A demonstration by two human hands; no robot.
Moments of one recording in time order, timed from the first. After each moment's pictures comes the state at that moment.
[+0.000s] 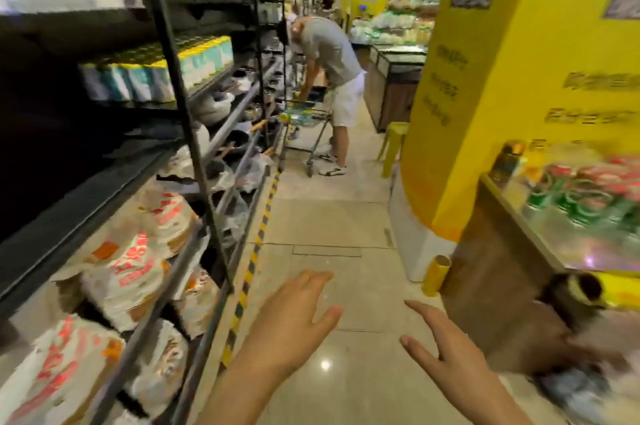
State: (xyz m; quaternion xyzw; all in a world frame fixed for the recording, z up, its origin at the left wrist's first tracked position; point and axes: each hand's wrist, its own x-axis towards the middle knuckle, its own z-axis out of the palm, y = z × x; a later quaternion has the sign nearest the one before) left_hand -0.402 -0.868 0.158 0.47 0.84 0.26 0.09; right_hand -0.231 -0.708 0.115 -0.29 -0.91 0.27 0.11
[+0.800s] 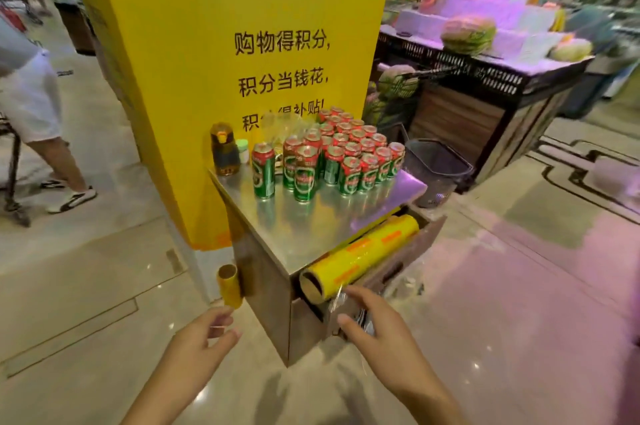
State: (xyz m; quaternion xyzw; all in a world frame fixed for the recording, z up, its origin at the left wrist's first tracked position) left_hand -0.241 -0.369 0.077 0.46 0.75 0.30 0.37; right_hand 0.010 -0.318 0.103 -0.55 -0.71 0.37 0.24
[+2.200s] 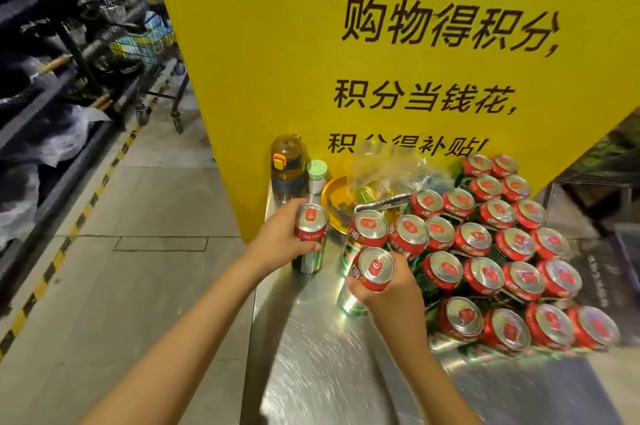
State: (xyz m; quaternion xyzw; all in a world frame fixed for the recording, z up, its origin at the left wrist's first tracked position) left_hand -0.307 0.084 0.046 0.40 0.80 0.37 0.24; right_hand -0.111 0.155 0.016 -0.48 -0.75 0.40 0.22
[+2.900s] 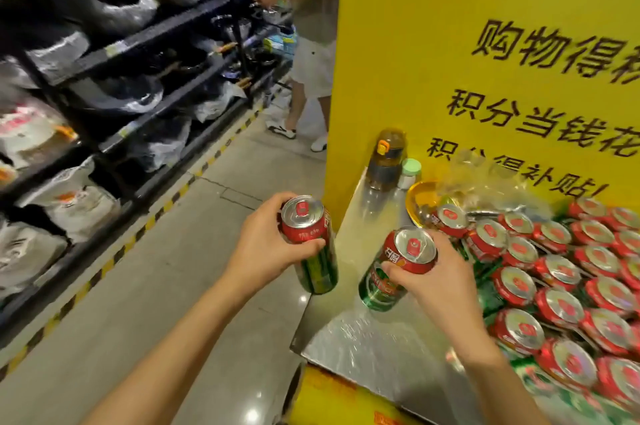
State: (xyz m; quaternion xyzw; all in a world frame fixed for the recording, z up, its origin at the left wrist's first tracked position) left_hand -0.204 -0.111 0.126 0.20 0.83 0.51 0.08; right_hand -0.090 0.099 0.103 -0.26 -0.85 0.43 0.14
